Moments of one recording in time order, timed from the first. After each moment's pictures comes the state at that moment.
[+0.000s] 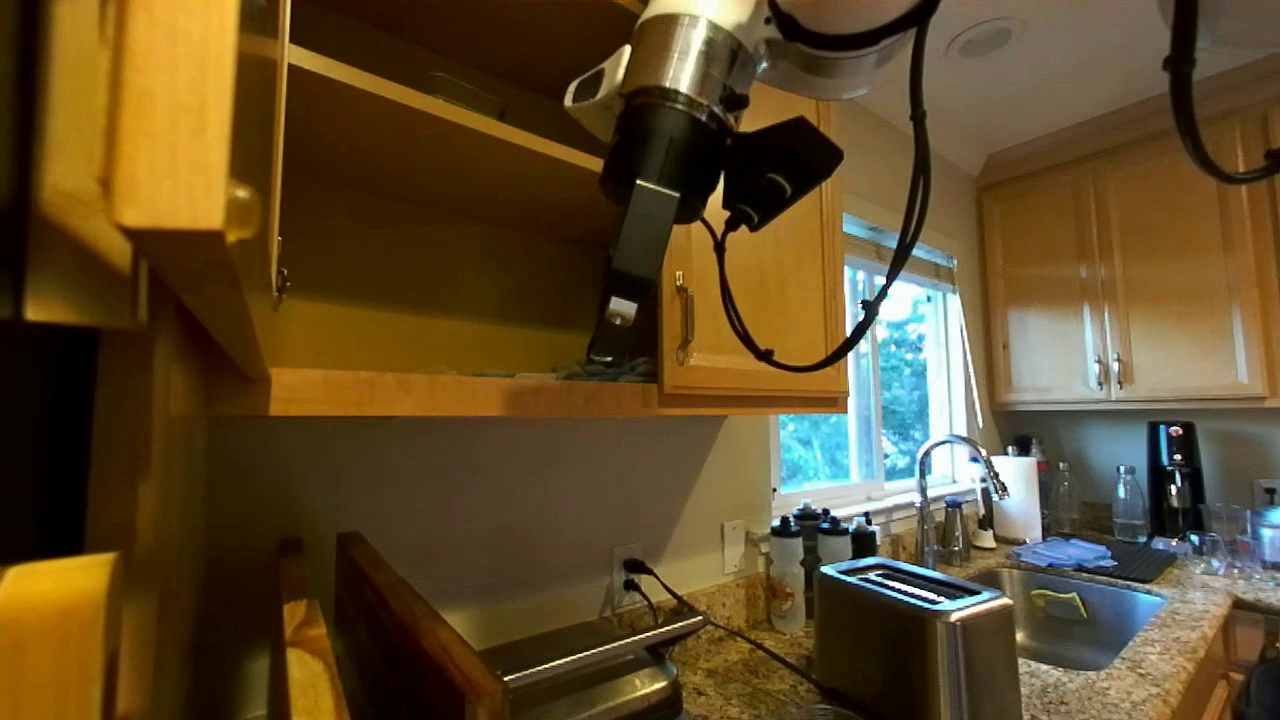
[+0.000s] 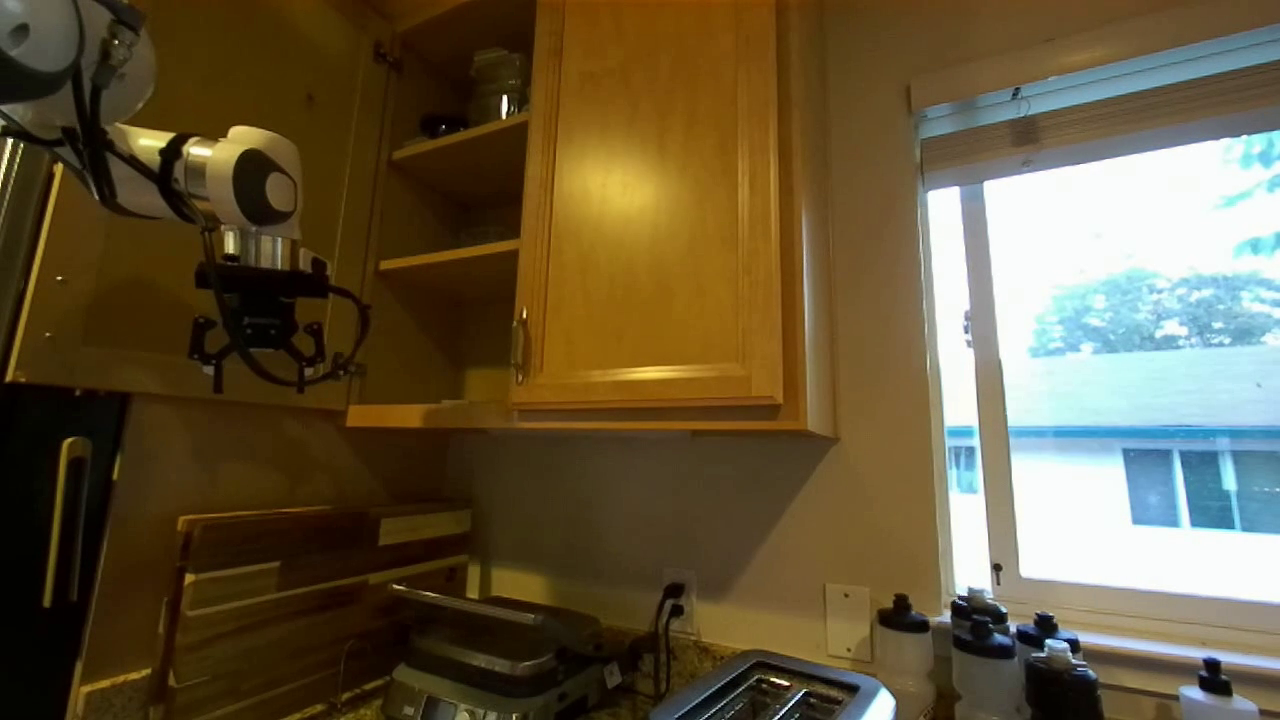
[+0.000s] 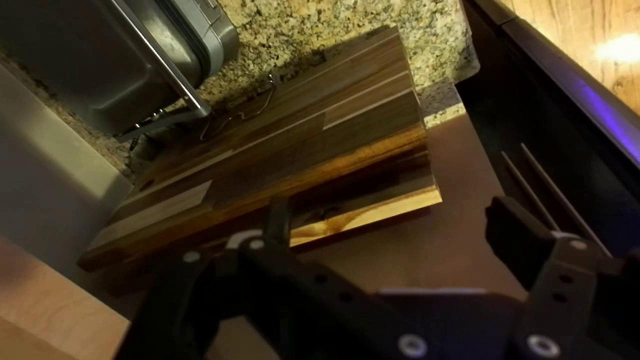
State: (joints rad) arm 0.35 -0.22 0.33 -1.72 0.07 1.86 -0.36
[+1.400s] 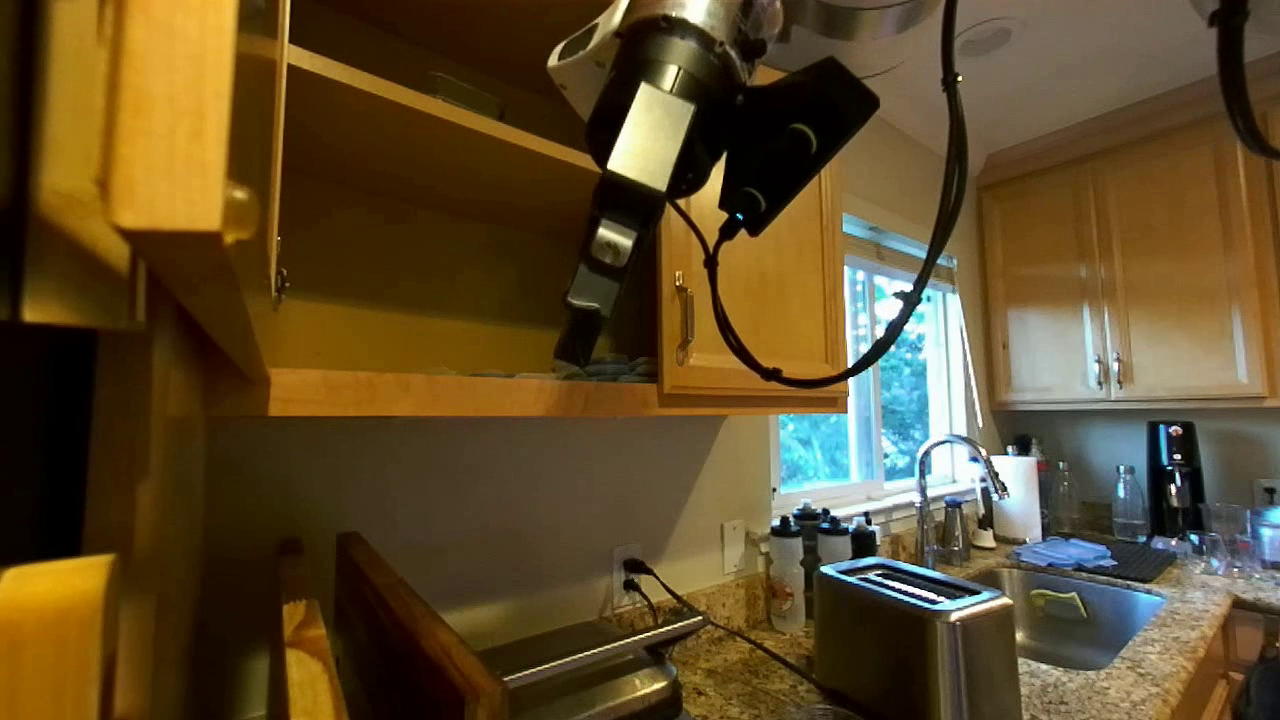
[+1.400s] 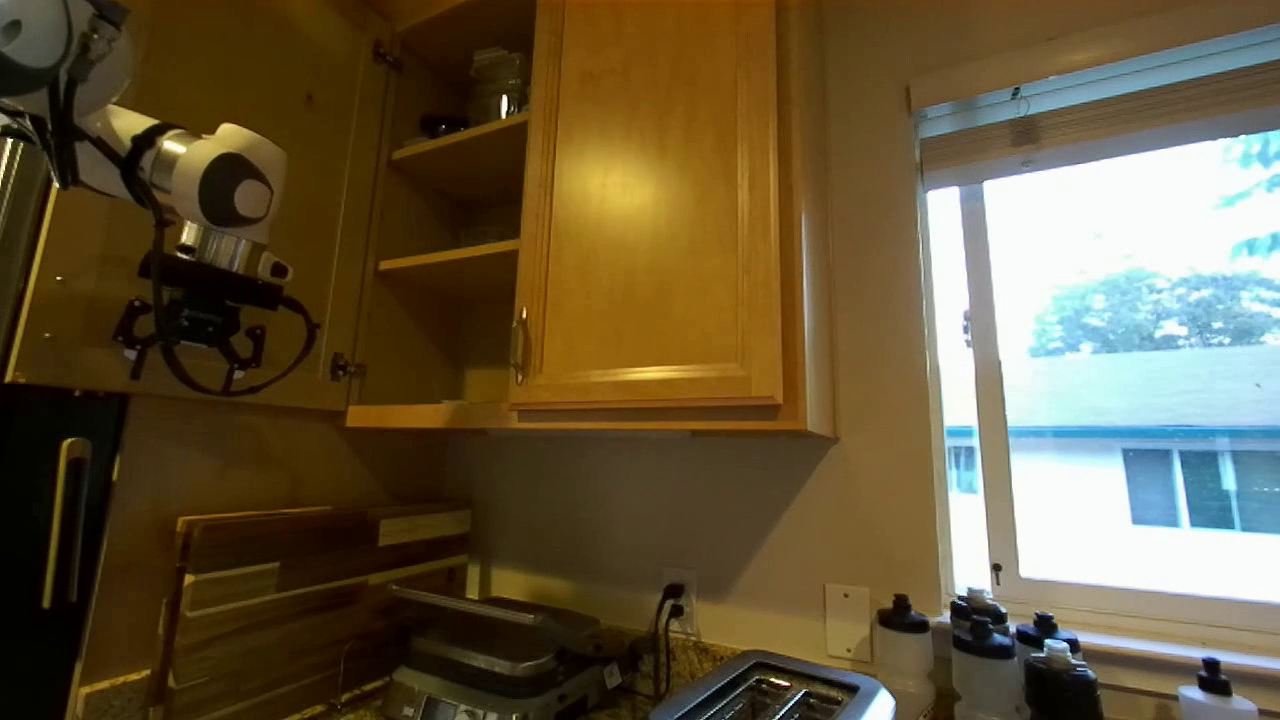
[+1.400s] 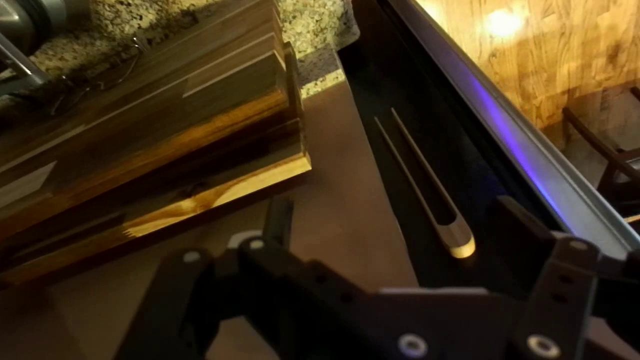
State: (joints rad) arm 0.40 -0.24 0.34 -1.75 0.31 1.85 -0.40
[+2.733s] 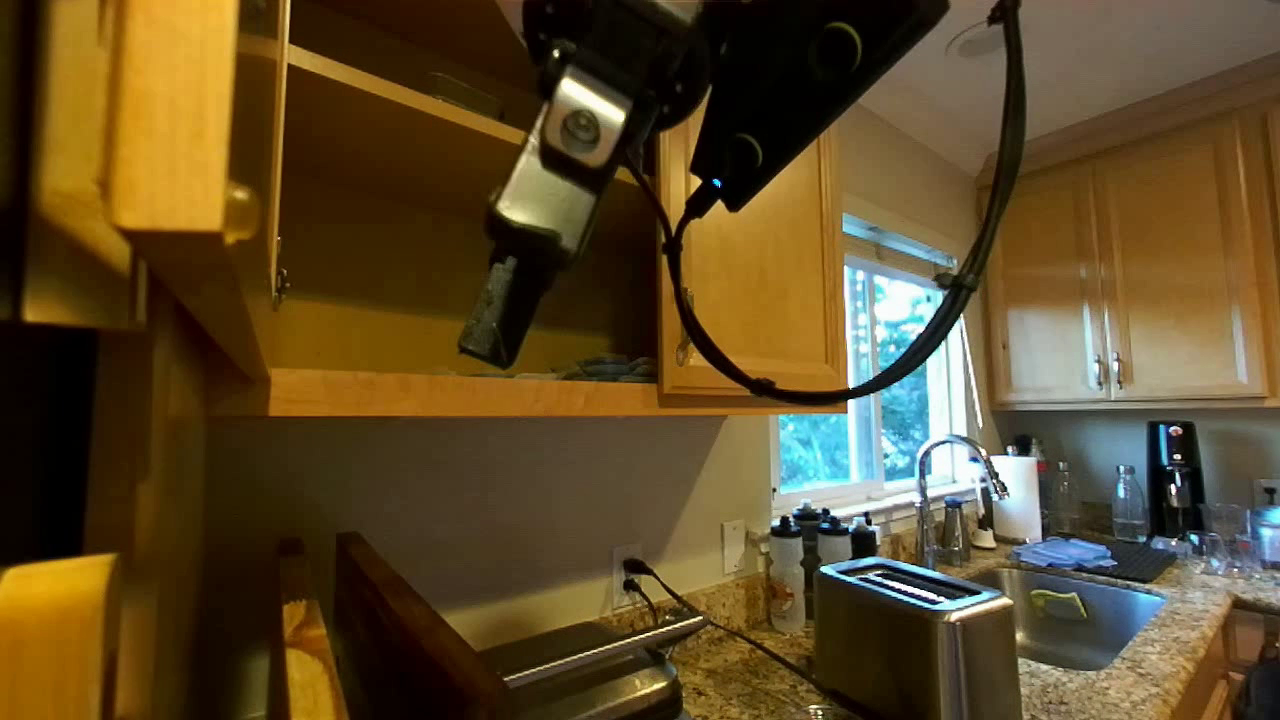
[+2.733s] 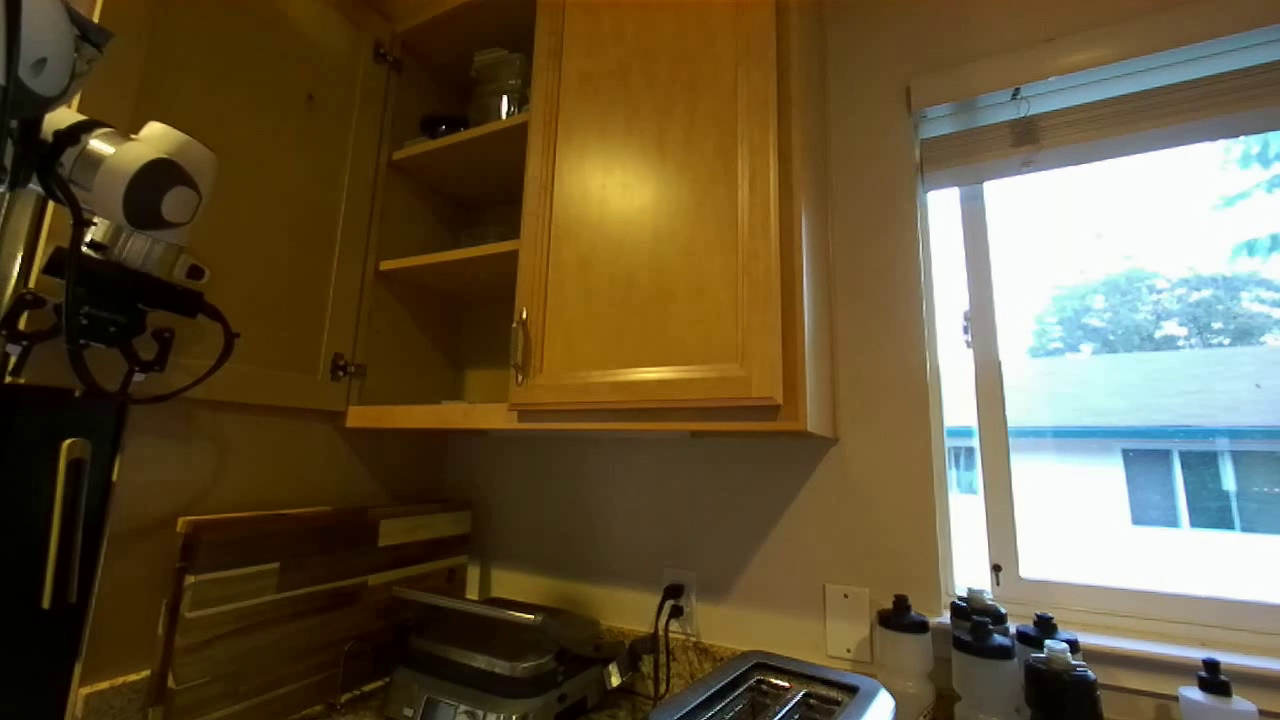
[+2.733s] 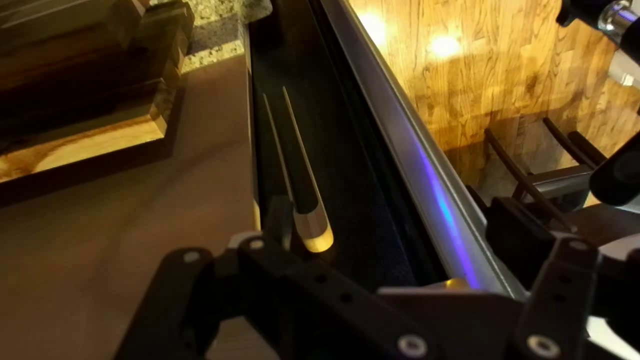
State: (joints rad) arm 0.47 -0.20 0.43 -1.73 0.37 1.88 -0.41
